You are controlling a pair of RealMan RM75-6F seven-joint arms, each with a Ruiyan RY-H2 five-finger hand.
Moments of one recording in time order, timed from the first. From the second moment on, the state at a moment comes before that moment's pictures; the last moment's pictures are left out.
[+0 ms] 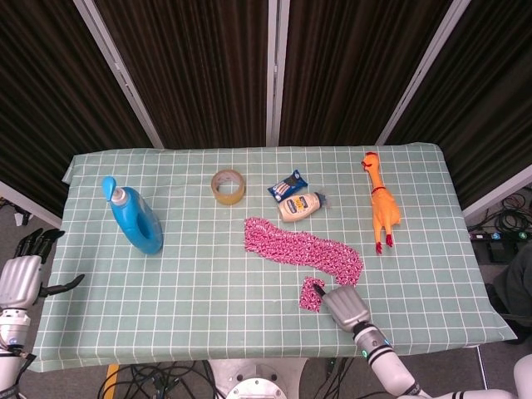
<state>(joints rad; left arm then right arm) -0.15 -1.27 -0.08 -1.33 1.41 1.36 -0.23 0.55 -1.53 -0.09 -1.81 -0.97 1.10 -0.89</state>
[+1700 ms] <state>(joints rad) -0.16 -1.29 -0.07 -1.30 1.42 1.35 -0.23 0.51 -1.44 -0.06 -1.68 -0.87 1.05 -0.70</state>
